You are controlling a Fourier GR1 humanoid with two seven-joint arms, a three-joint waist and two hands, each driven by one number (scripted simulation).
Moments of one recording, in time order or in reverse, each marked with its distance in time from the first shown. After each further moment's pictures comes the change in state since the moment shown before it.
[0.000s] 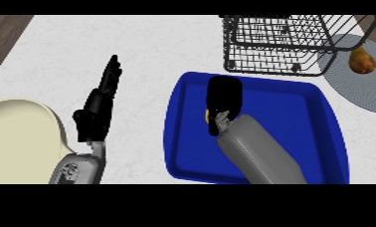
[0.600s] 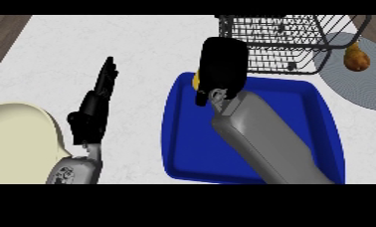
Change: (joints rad) left arm 0.022 0.005 0.009 -0.029 -0.003 -0.002 0.015; right arm -0.200 -0.017 -0.068 -0.222 0.060 0.101 0.104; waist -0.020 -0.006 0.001
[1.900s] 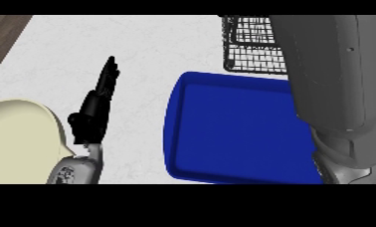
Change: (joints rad) left arm -0.002 -0.006 0.002 0.002 -0.002 -0.016 -0.011; right arm -0.465 -0.083 -0.547 0.104 0.053 0.163 -0.077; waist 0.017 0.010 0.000
